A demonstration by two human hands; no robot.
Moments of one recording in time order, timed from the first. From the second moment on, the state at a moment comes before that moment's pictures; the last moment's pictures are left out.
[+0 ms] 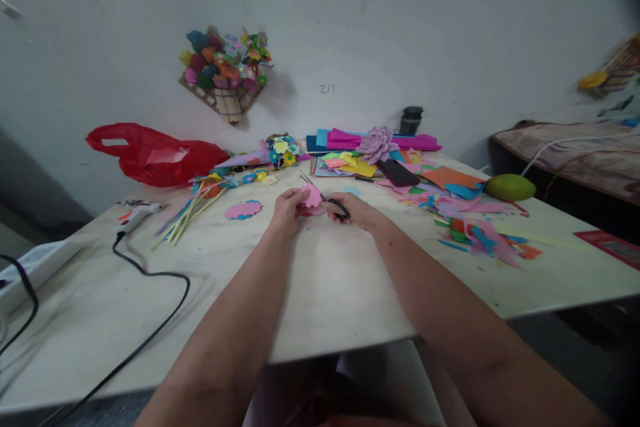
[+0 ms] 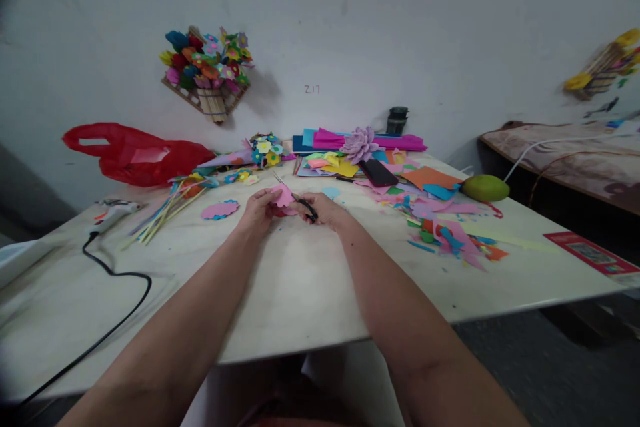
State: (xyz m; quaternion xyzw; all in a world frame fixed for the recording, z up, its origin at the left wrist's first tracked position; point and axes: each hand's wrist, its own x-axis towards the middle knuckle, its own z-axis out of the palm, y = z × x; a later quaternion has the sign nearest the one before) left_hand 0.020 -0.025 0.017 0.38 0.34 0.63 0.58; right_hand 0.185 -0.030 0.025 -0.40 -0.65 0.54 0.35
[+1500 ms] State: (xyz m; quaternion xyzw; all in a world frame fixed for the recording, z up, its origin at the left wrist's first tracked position) left_hand 0.022 -0.026 0.019 0.39 0.36 0.63 0.56; right_hand 0.183 -0.034 0.029 -0.42 -0.65 0.52 0.35
